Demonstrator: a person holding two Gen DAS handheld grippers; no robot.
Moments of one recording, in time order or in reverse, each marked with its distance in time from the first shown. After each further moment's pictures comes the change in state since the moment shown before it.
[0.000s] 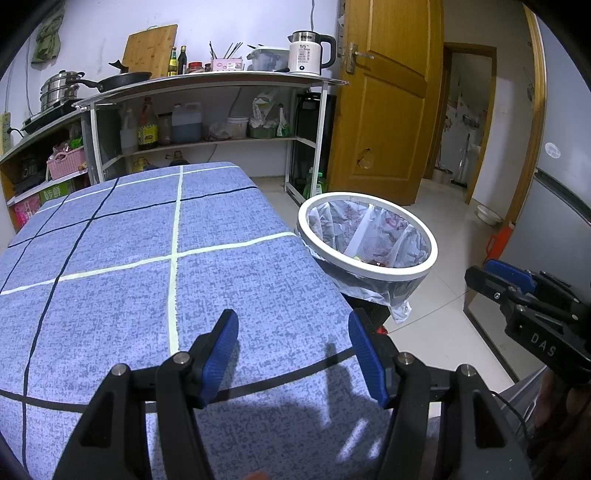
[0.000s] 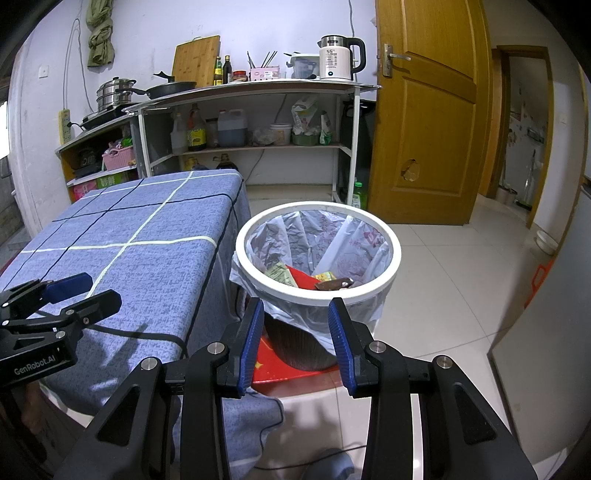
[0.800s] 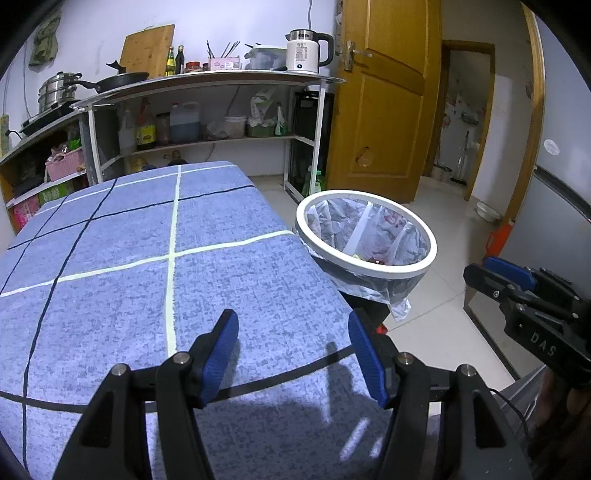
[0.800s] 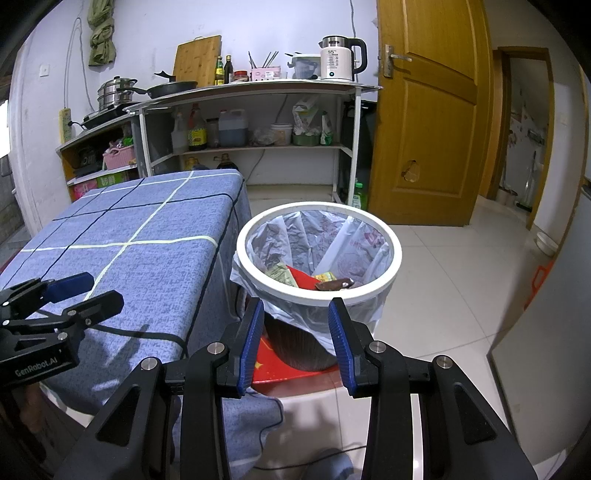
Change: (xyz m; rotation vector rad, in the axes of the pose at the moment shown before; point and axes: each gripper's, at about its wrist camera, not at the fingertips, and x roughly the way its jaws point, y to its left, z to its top) left arm 0.003 -0.003 -0.001 0.012 0.009 0.002; right arm 0.002 0.001 0.000 -0.006 0.000 -0.001
